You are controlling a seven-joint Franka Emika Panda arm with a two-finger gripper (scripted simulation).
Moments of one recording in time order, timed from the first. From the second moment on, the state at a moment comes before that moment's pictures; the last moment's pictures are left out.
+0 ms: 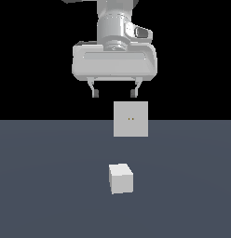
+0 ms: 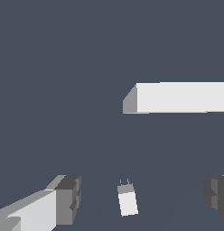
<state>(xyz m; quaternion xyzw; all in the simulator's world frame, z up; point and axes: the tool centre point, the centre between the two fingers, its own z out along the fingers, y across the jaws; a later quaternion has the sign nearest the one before) -0.007 0.002 0.162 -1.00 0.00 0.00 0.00</state>
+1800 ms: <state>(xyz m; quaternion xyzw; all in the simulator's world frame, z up) -0.117 -0.006 0.065 -1.00 -0.08 0.00 0.00</state>
